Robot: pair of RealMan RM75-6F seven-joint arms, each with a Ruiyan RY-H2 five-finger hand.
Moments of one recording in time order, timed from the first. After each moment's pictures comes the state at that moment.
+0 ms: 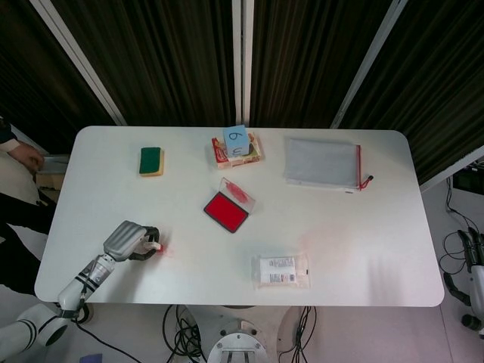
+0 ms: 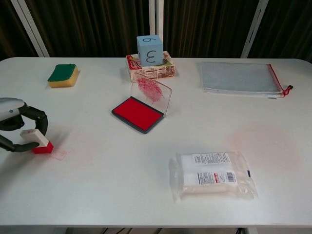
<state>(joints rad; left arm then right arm) -0.49 -1.57 0.13 -1.02 1.66 1.17 -0.38 -0.08 -1.13 0.04 -1.50 -1.48 1.56 -0.01</state>
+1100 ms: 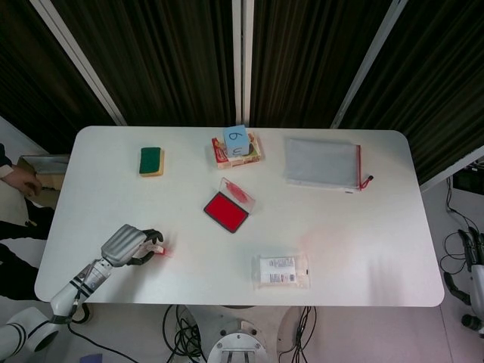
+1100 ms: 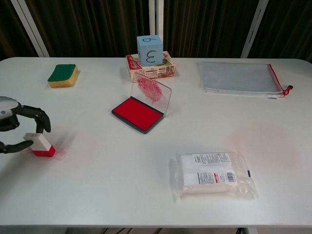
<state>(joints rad) -0.48 -1.50 0.16 -1.11 1.71 1.22 -0.34 -0.07 -1.13 0.05 -1.51 -1.47 1.56 -0.02</state>
